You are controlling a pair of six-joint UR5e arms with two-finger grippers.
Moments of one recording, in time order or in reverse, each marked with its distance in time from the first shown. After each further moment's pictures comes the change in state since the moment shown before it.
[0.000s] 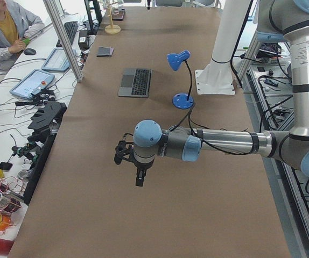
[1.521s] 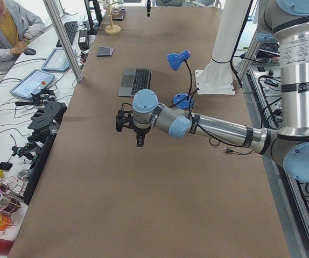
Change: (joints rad) left arm 0.234 -0.050 -0.154 -0.156 -0.051 -0.542; right arm -0.233 0.031 0.249 0.002 0.032 0.368
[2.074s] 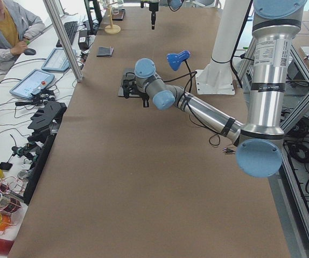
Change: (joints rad) left arm 0.326 -0.221 -0.081 -0.075 0.034 -0.577; right arm -0.341 0.127 0.185 0.000 -0.150 0.459
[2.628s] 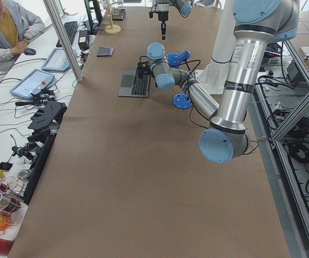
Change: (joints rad) left arm 0.255 -0.135 -0.023 0.010 0.145 -0.163; right arm -0.202 0.126 0.047 -0.002 -0.026 0.225
